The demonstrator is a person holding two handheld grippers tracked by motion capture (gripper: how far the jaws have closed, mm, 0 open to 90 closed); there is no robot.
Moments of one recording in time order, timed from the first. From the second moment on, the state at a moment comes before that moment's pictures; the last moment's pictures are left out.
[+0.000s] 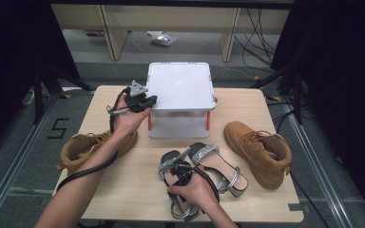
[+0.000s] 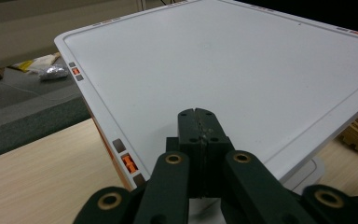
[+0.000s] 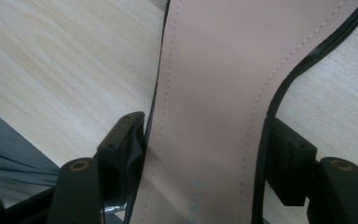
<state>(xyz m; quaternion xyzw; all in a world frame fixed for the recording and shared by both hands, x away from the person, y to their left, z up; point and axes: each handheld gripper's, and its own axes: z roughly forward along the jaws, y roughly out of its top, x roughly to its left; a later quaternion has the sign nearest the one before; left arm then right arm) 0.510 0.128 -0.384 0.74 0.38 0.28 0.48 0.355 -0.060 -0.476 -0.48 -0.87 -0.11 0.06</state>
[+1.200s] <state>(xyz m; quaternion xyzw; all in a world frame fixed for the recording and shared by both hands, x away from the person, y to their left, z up) 0.511 0.128 -0.384 0.74 0.38 0.27 0.48 0.393 -0.062 -0.440 -0.51 -0.83 -0.22 0.03</state>
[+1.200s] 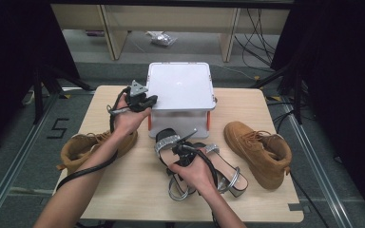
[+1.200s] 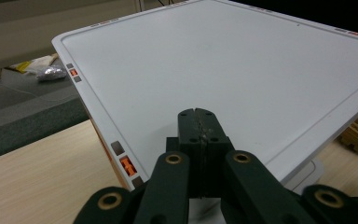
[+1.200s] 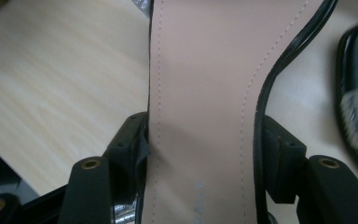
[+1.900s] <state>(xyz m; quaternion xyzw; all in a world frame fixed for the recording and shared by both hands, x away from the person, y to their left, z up) 0.511 0.128 -0.384 0.74 0.38 0.27 0.48 0.441 -0.049 -0.438 -0.53 -0.81 -0.23 -0.01</state>
